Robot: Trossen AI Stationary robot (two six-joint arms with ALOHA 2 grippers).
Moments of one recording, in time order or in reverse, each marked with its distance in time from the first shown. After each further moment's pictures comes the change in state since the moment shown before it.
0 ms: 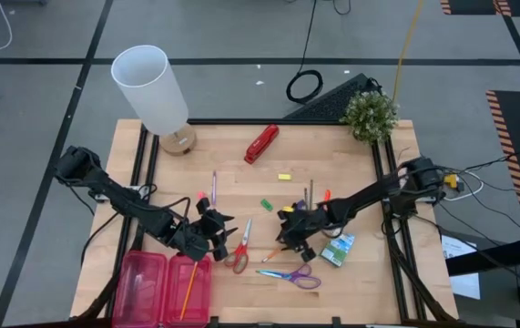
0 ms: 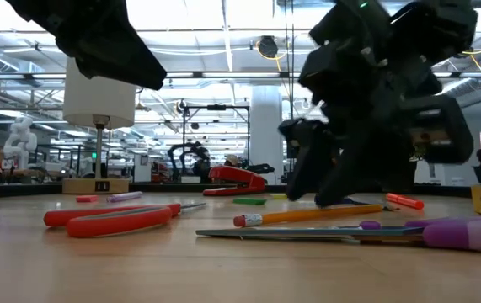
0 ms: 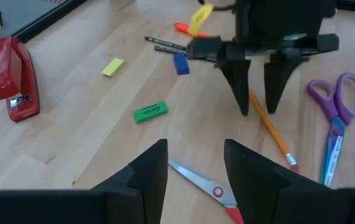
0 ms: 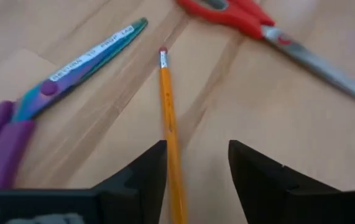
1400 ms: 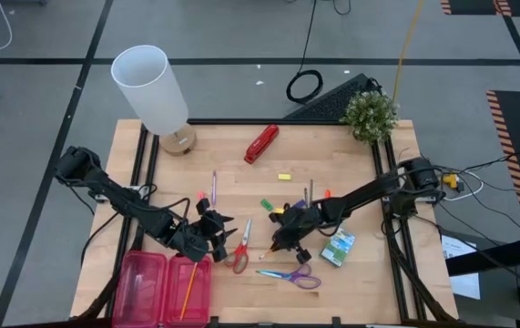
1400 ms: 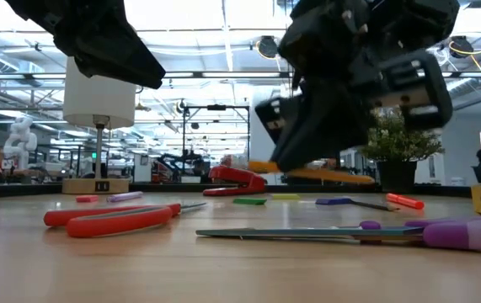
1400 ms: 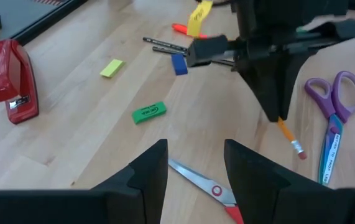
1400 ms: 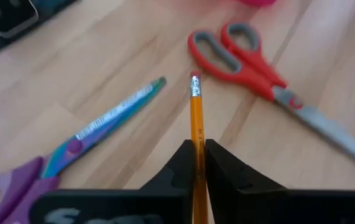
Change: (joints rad) left arm -0.009 0.000 0.000 0.001 -0.004 0.009; right arm -0.014 0.000 0.093 -0.014 -0.106 -0.014
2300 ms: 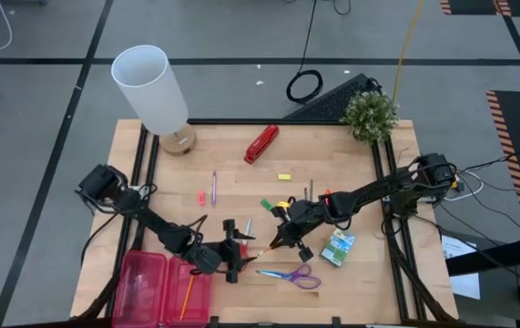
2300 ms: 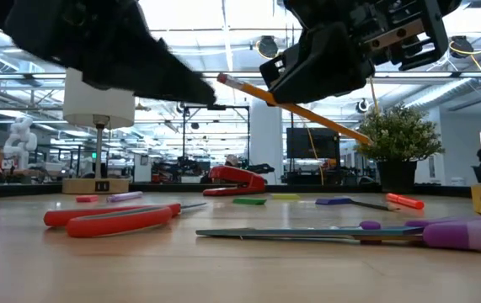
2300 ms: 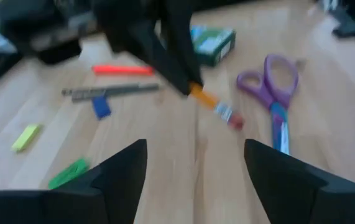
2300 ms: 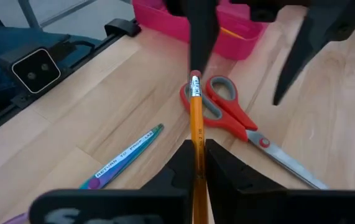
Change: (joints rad) left arm -0.022 0.331 0.000 0.615 0.102 0.478; right arm -0.002 -0.134 -0.002 -0.020 0.001 0.049
